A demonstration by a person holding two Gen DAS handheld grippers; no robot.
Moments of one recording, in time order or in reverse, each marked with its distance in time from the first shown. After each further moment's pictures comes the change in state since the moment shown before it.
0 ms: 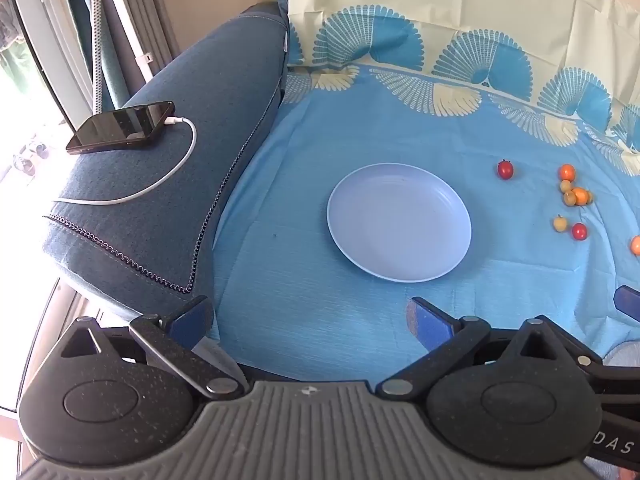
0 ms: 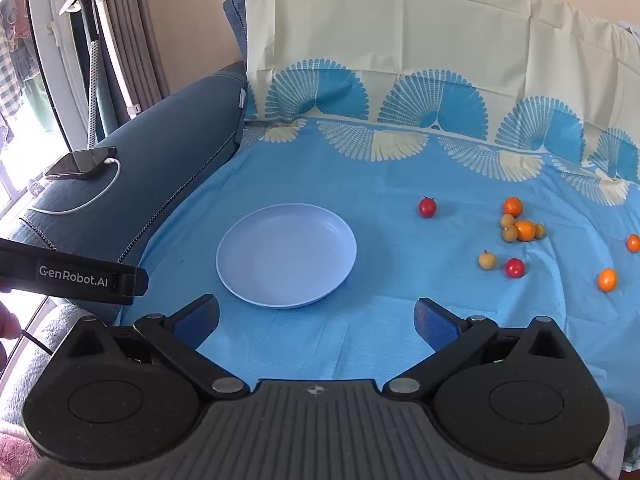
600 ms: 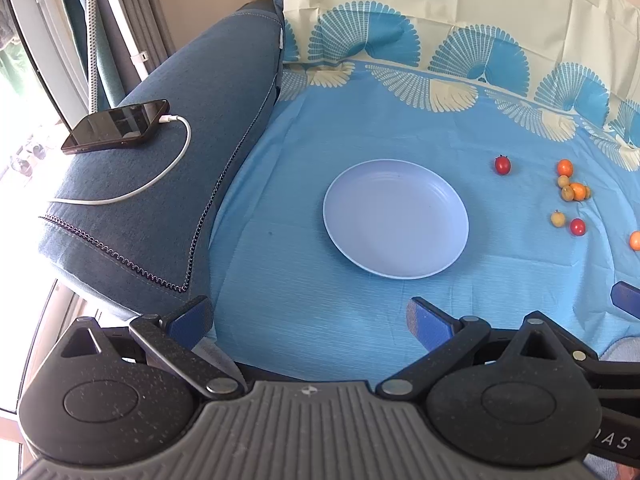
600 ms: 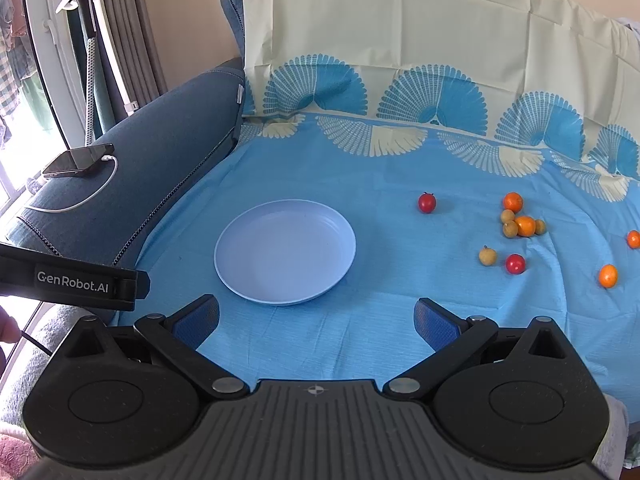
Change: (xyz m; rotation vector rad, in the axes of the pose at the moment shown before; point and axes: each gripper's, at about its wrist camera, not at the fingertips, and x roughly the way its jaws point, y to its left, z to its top) left arm 0.002 -0.003 -0.003 0.008 0.003 -0.004; right arm 0.003 0.001 0.002 0.003 0.010 -0.004
